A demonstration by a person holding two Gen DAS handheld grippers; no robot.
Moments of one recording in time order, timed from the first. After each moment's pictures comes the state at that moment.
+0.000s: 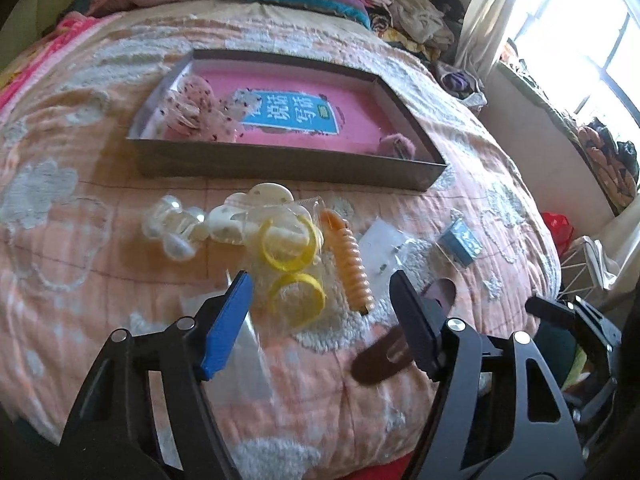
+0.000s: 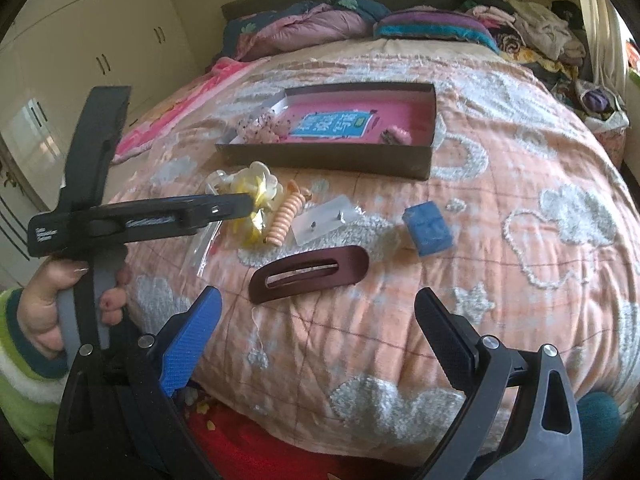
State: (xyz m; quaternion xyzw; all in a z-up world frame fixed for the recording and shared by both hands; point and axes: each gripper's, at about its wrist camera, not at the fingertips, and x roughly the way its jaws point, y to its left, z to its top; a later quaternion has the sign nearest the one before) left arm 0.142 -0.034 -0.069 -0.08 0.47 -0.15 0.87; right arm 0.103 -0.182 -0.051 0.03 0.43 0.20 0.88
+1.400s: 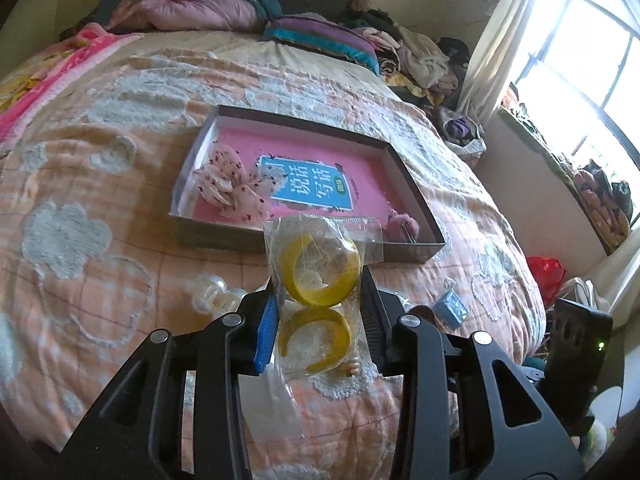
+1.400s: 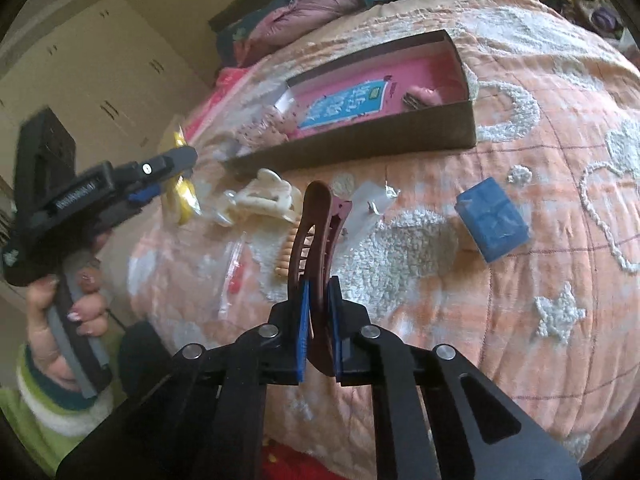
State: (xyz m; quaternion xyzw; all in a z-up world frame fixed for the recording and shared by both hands) left arm 0.157 0.003 -0.017 -0.12 0.41 -0.14 0.89; right arm 0.144 -0.184 -0.078 0.16 0.46 0.25 0.83
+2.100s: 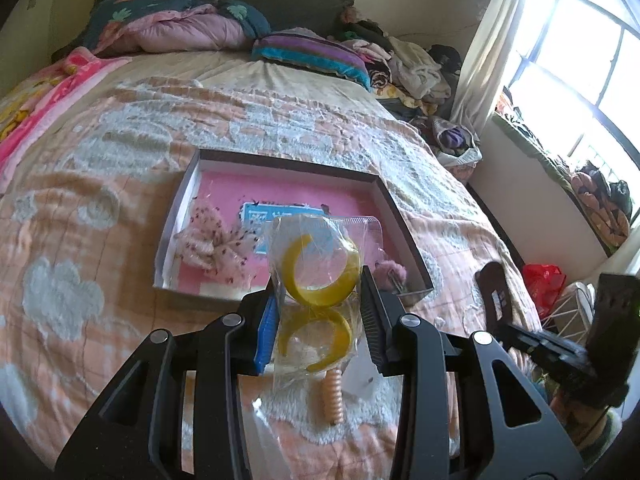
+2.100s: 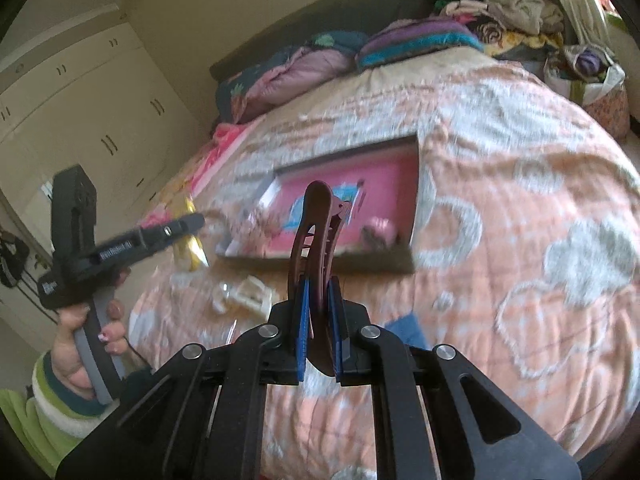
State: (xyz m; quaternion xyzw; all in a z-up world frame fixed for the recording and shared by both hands) left arm 0.196 -0.012 0.013 -0.10 0.39 -0.15 0.90; right arm 0.177 -0.238 -0.004 0.15 0.37 0.22 0.89
